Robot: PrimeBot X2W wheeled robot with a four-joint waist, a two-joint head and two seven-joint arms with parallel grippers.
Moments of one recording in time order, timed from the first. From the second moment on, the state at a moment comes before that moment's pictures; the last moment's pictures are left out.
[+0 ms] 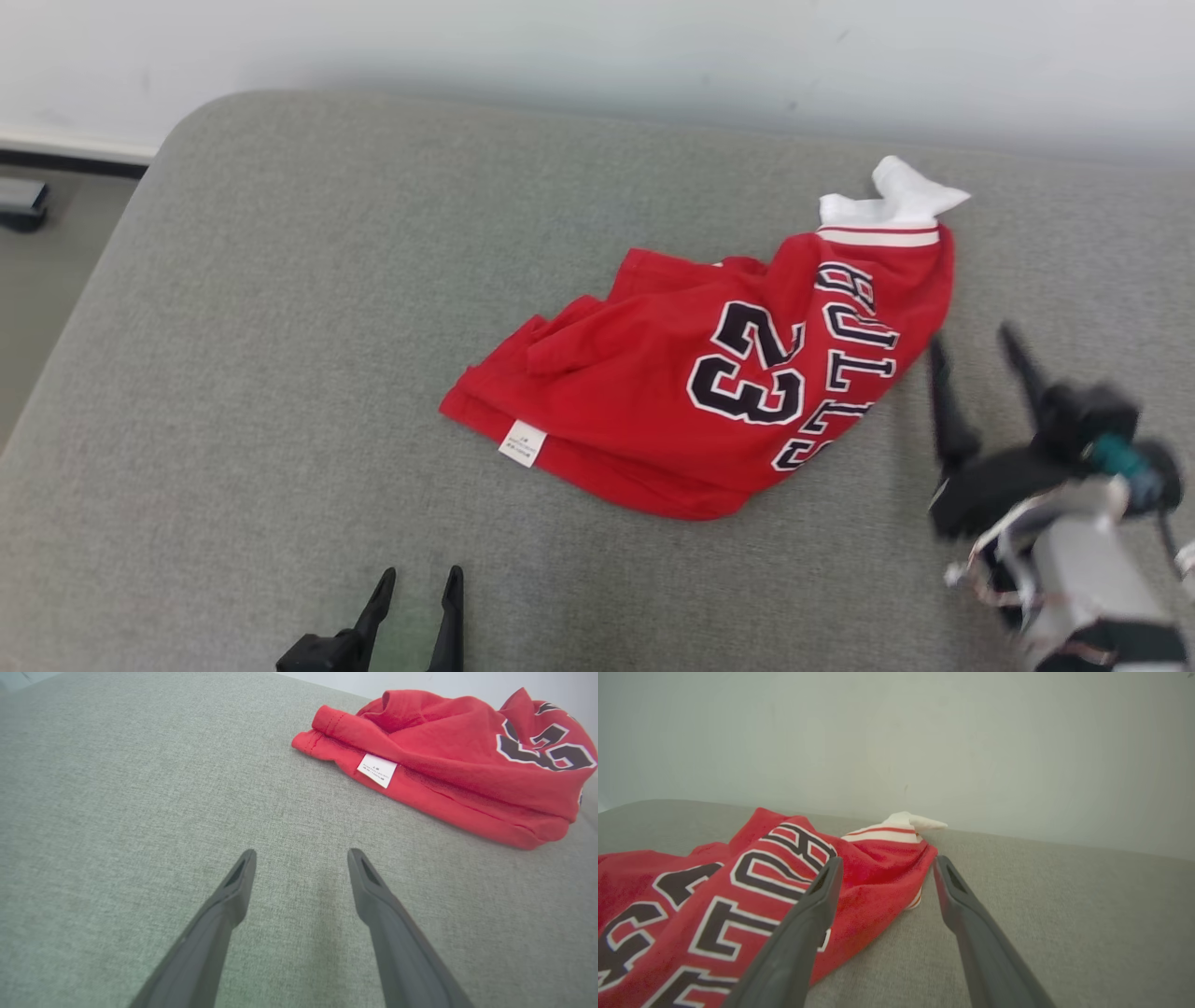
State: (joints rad) left arm -0.08 0.05 -0.21 0.41 -0.32 -0.08 -0.26; right arm -0.45 -0.27 0.01 0.60 0.15 0.13 -0.26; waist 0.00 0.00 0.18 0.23
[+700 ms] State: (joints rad) left arm -0.06 0.05 -0.21 0.42 -0.32 -0.09 -0.26; right arm -0.33 -0.22 0.33 0.68 0.32 0.13 -0.26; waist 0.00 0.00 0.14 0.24
